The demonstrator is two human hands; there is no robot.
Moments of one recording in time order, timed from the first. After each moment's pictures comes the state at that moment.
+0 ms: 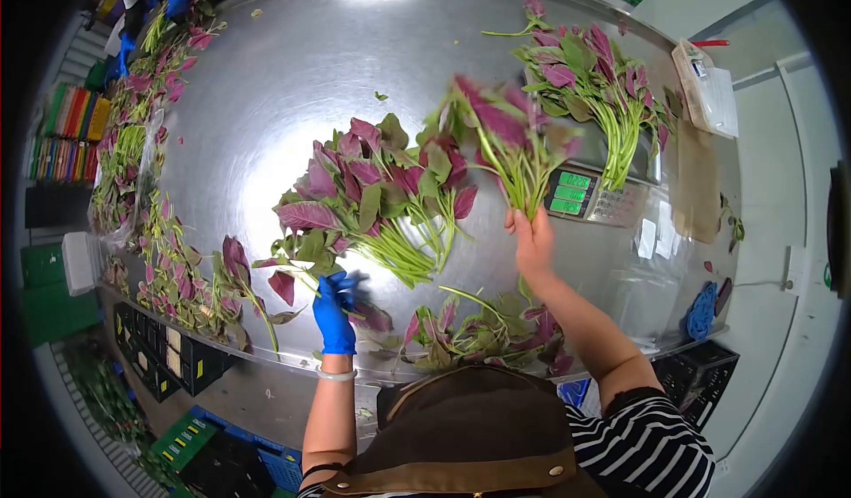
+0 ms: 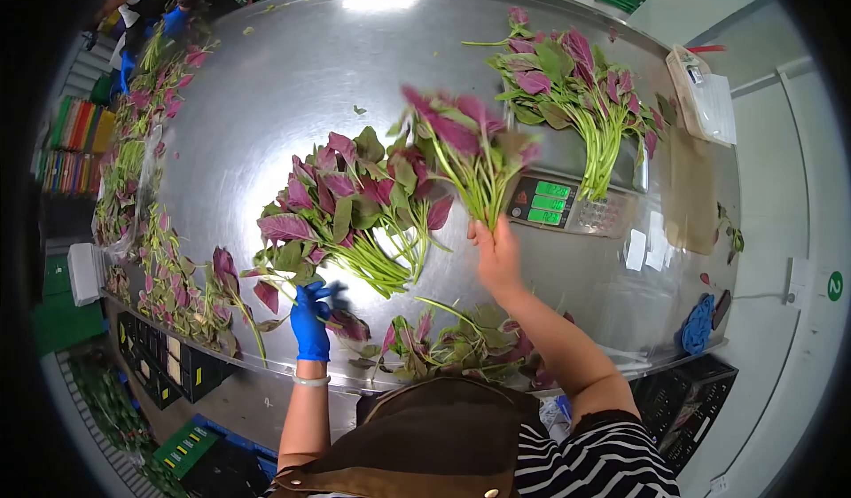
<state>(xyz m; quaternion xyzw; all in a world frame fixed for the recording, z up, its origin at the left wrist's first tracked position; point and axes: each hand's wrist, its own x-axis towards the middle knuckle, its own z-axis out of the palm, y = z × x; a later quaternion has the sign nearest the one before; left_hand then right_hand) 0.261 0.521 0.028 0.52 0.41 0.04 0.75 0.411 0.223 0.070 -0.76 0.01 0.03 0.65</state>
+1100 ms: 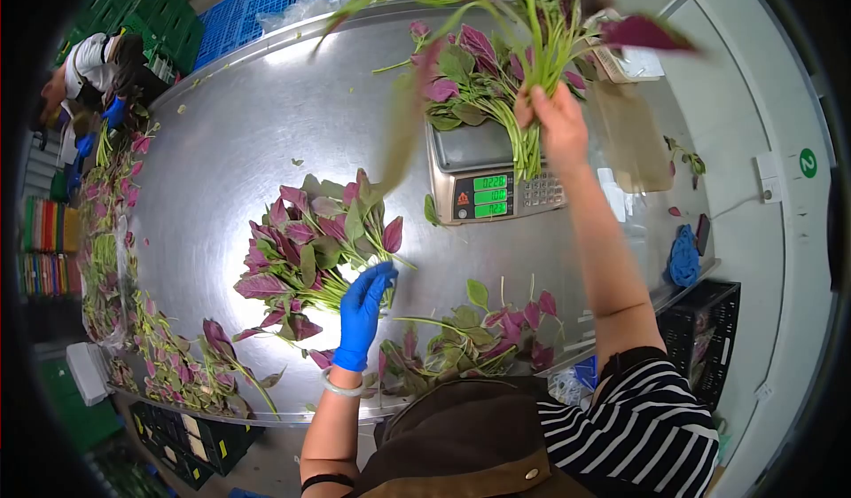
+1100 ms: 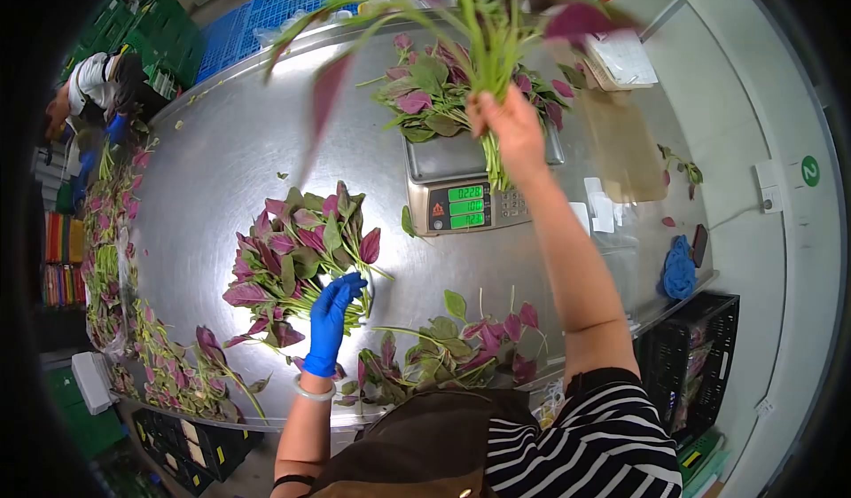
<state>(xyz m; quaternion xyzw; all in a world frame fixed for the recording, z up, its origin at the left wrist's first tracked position) 0.359 0.400 0.092 0.65 0.07 -0.14 0.74 0.538 0.088 0.200 -0.67 -0.11 -0.09 0.73</state>
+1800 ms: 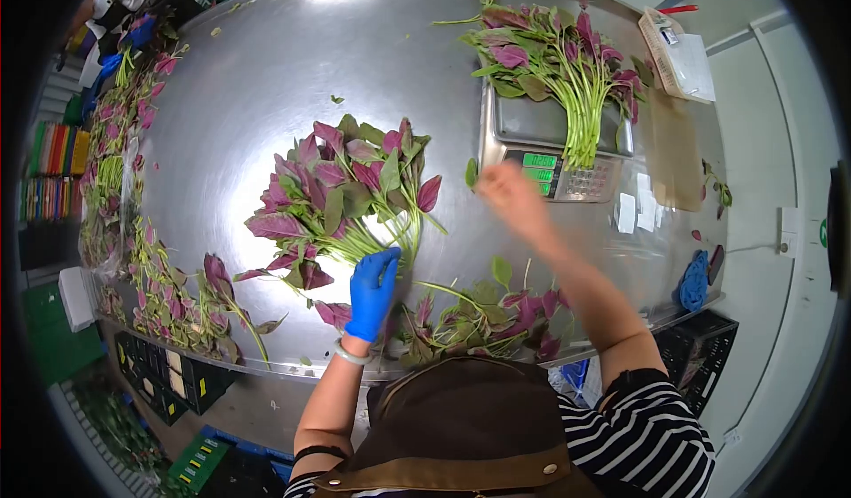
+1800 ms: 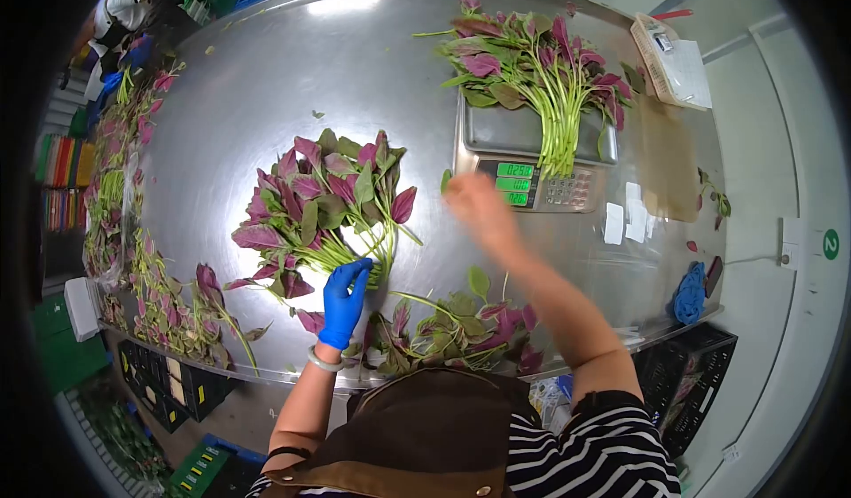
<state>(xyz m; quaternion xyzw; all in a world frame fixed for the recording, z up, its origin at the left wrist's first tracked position) 0.316 0.428 0.042 0.87 0.03 0.01 0.49 0.456 0.162 0.063 -0.90 -0.07 0.10 0.43</state>
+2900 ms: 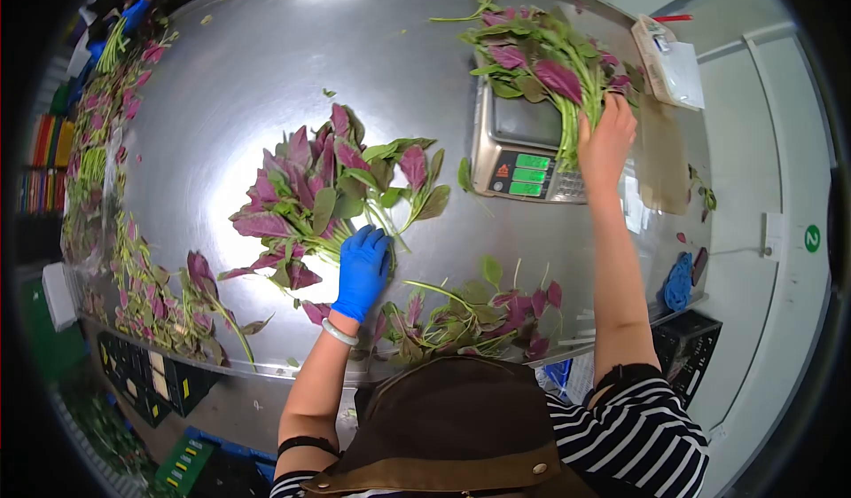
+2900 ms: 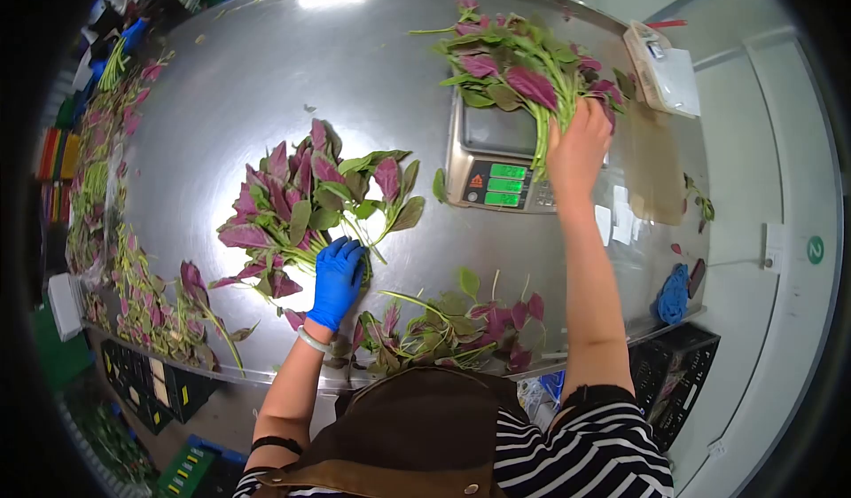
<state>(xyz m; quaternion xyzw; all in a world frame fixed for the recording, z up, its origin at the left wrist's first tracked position) 0.343 0.440 0.008 0.96 -0.13 0.02 0.26 0.534 0.087 0.136 -0.95 -0.06 -0.30 0.06</state>
